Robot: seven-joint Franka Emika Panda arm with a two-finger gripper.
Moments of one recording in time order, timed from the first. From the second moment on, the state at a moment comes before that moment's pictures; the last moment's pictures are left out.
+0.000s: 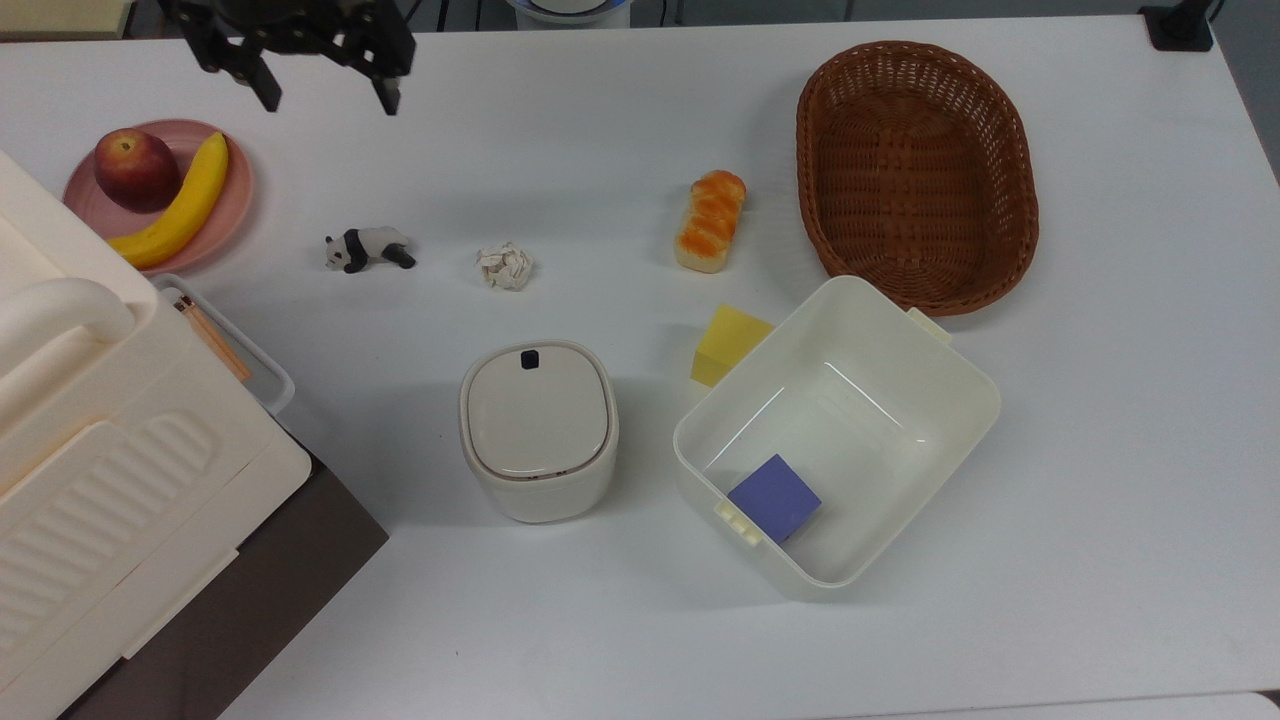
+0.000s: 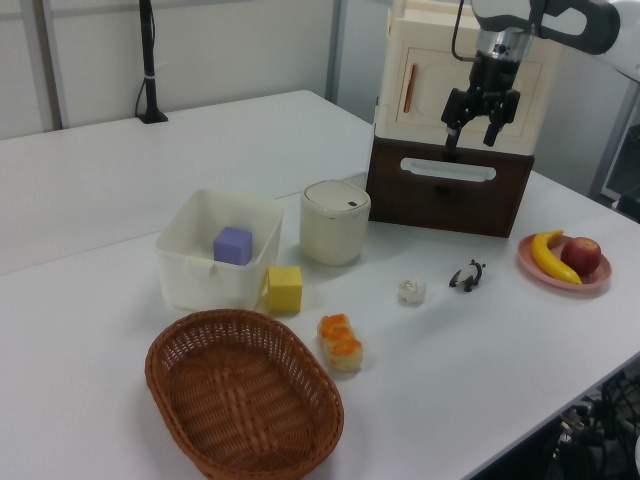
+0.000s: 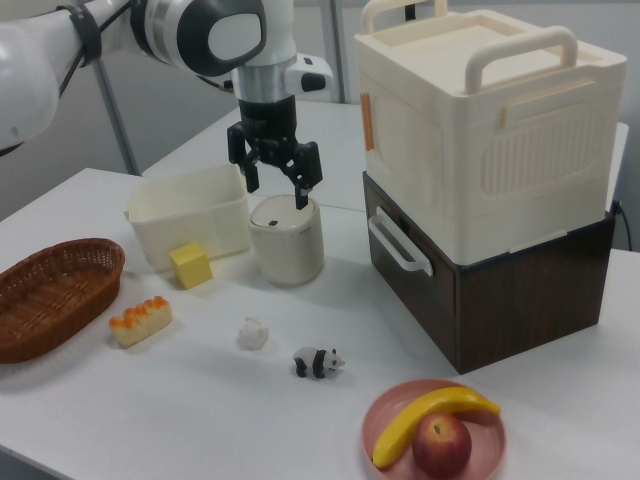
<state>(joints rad) -0.20 0.20 -0.05 -1.41 0.07 1.60 -0.17</state>
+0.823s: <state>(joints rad) -0.03 0.23 -0.05 -1.53 0.05 1.64 -0.12</state>
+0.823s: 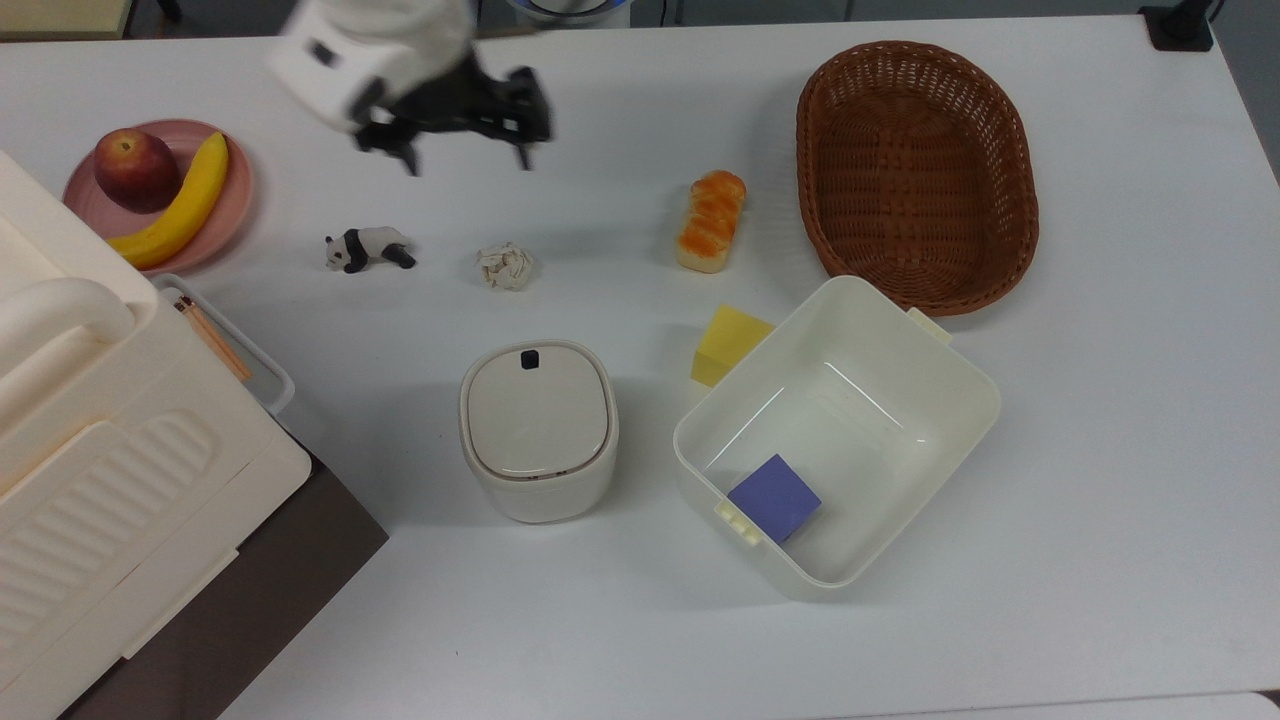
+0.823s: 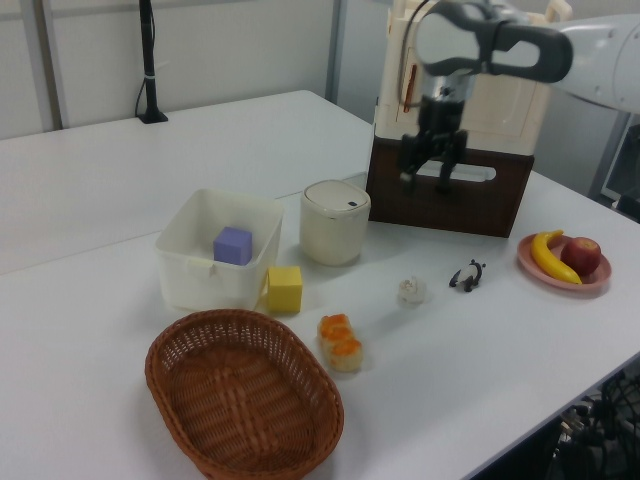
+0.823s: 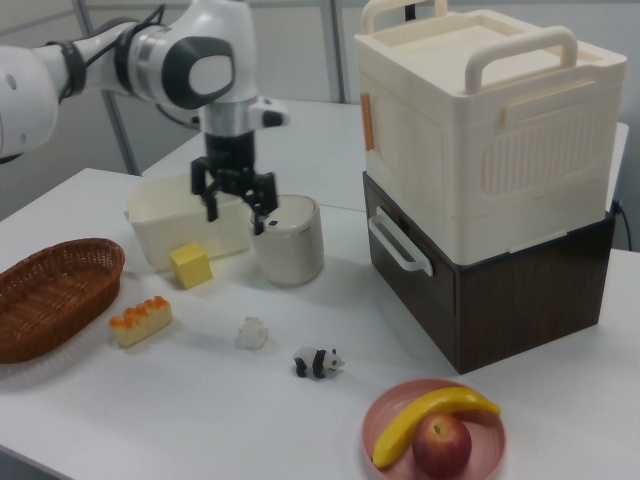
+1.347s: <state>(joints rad) 0.23 0.24 -0.04 -1.72 0.05 1.71 0.15</state>
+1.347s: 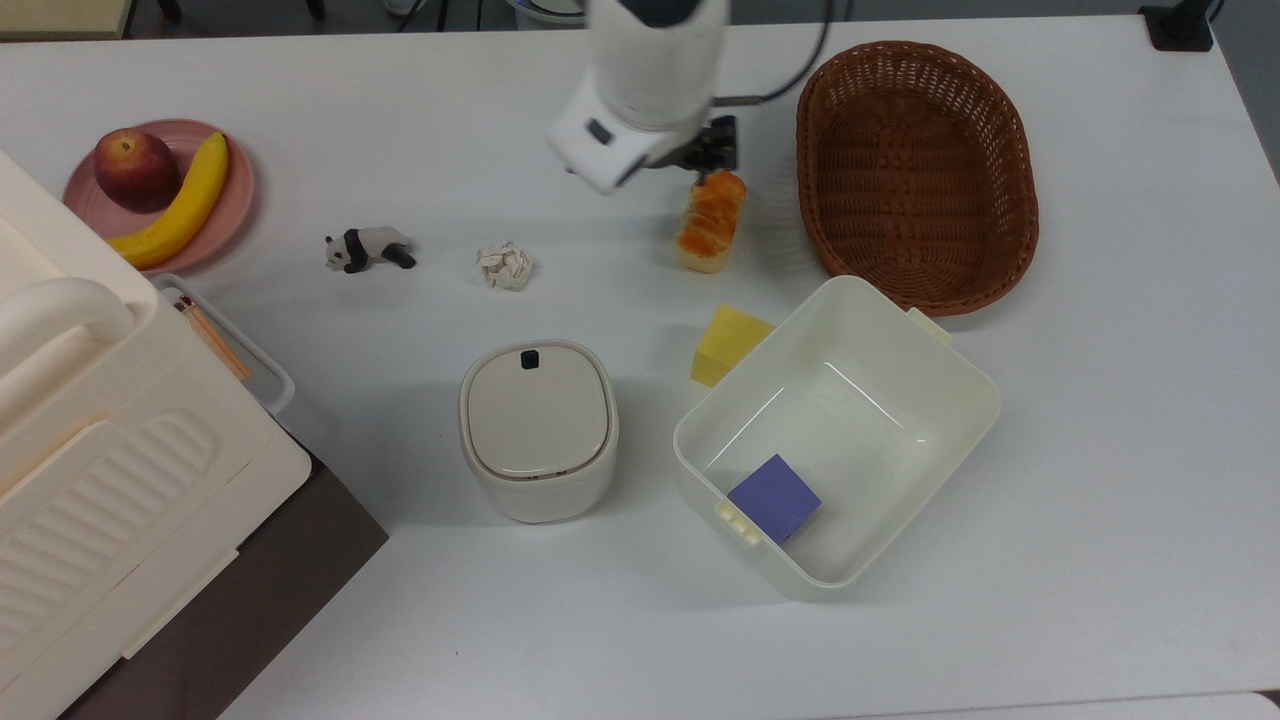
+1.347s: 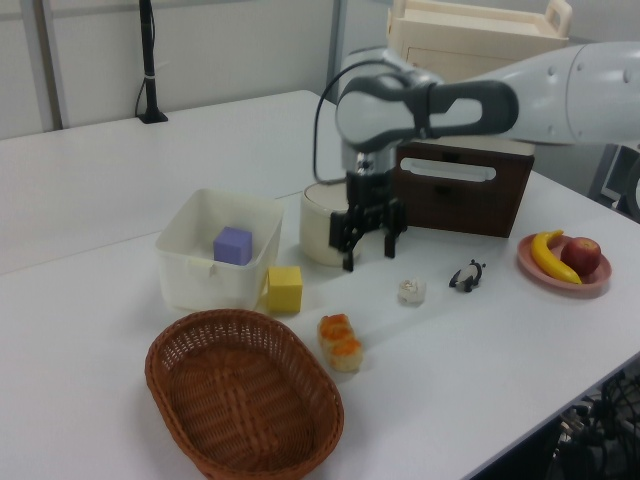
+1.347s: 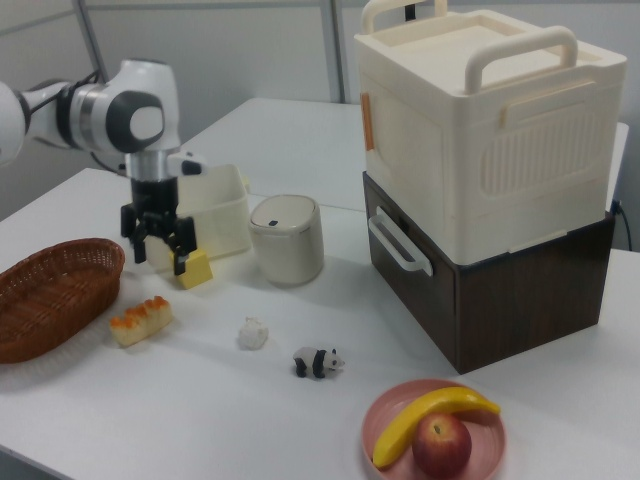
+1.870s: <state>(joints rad) 0.29 0.36 -0.04 -1.78 0.05 1.87 0.31</state>
